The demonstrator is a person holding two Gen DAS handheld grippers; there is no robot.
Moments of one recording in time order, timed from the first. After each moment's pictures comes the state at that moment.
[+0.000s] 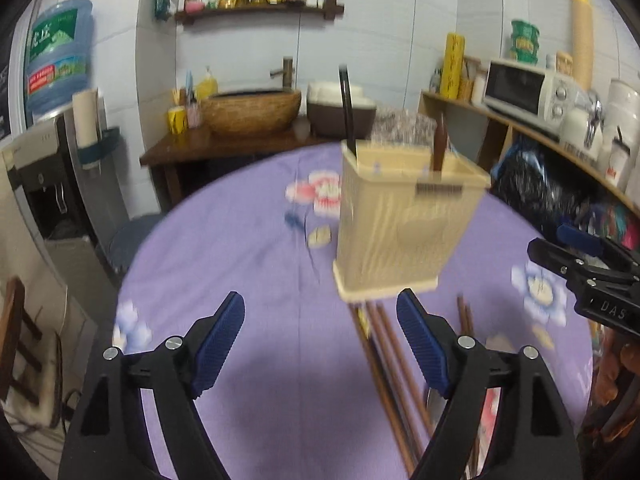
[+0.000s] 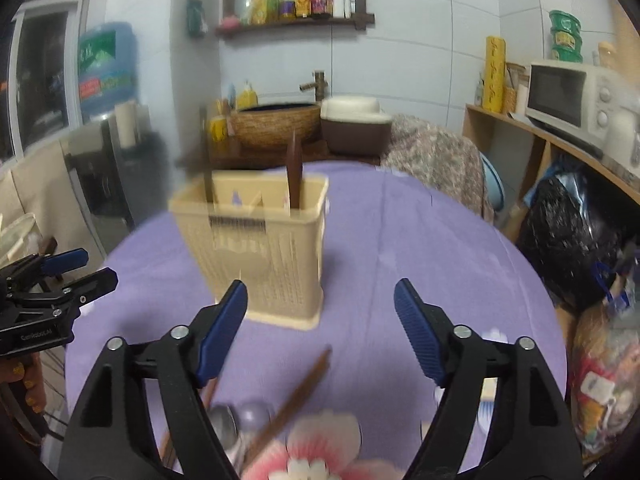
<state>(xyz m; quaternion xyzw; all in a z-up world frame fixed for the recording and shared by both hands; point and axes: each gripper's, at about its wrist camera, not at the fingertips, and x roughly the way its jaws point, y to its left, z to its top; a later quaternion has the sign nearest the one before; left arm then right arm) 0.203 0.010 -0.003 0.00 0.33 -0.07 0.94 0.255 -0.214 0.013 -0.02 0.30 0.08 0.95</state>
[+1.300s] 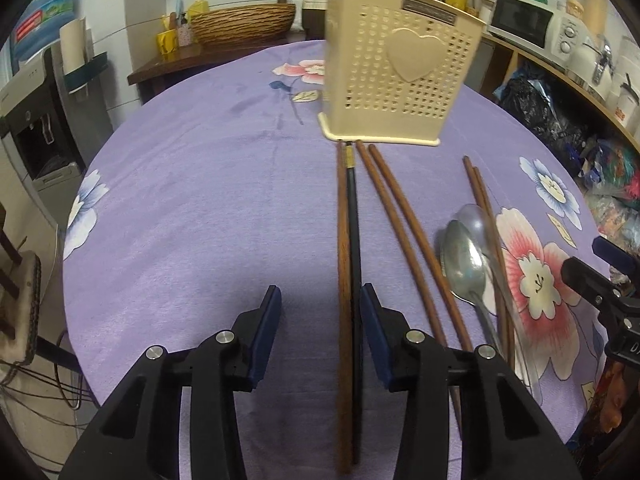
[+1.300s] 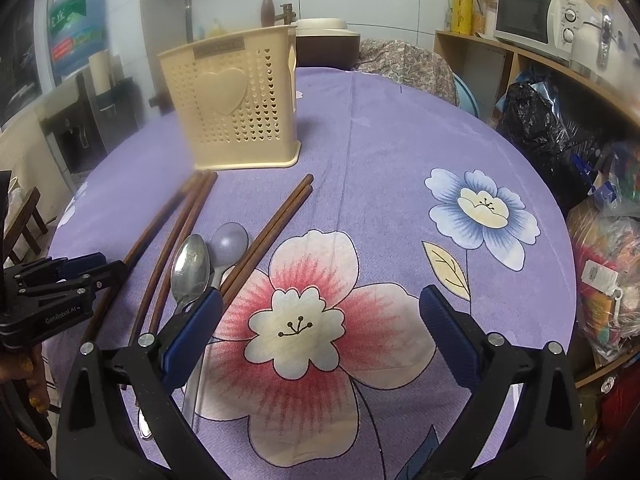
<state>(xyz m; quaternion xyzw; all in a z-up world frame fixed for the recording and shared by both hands) 0.172 0.001 -0.087 -0.01 0.44 -0.08 0.90 0.188 -0.223 -0.065 0.00 0.38 0.03 0.92</state>
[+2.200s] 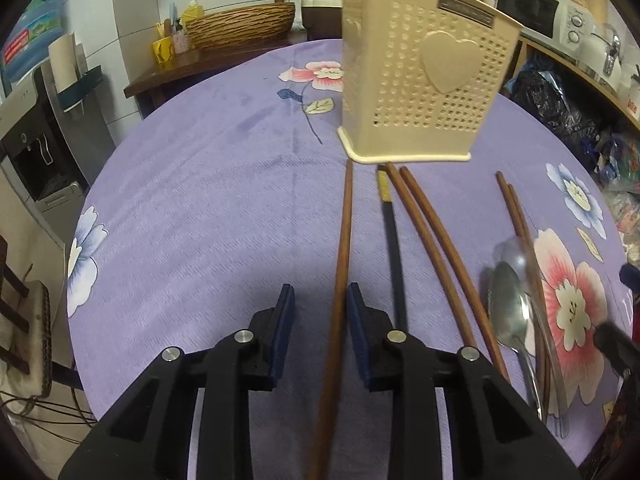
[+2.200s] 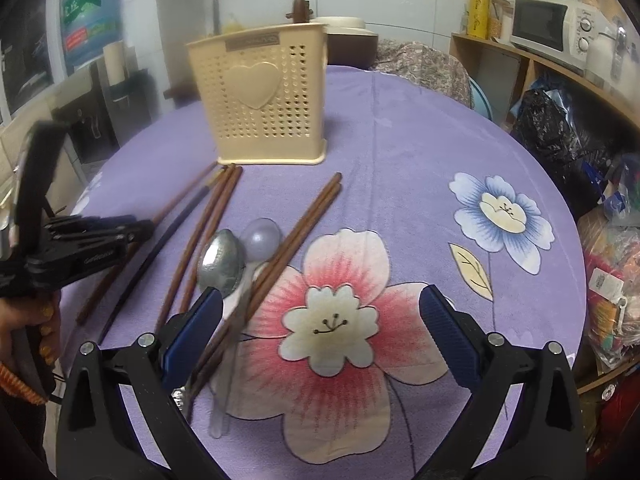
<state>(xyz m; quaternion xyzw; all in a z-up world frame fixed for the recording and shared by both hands) 0.217 0.011 -0.087 0.03 0.44 -0.07 0.90 0.183 -0.197 -0.060 -0.01 0.38 0.07 0.92</state>
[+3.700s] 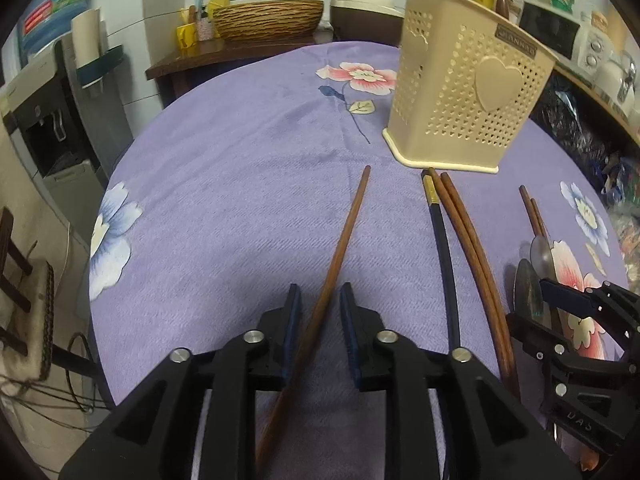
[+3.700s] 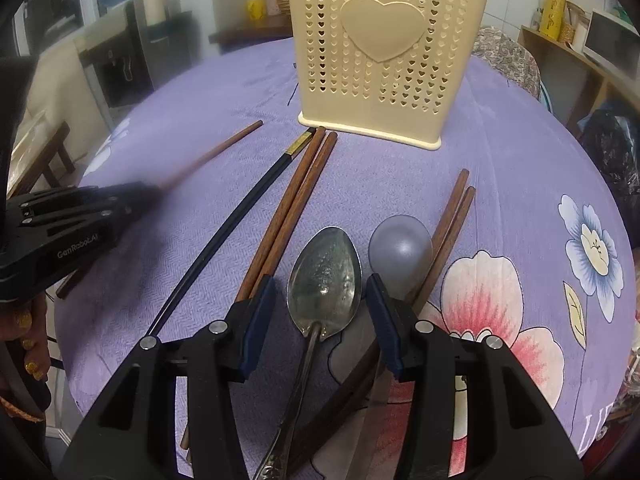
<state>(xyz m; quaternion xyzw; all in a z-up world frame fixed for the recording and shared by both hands) 0.215 0.040 -0.085 0.01 0.44 -0.06 0.89 0.238 -0.118 -0.090 -0.06 0.45 0.12 0.88</state>
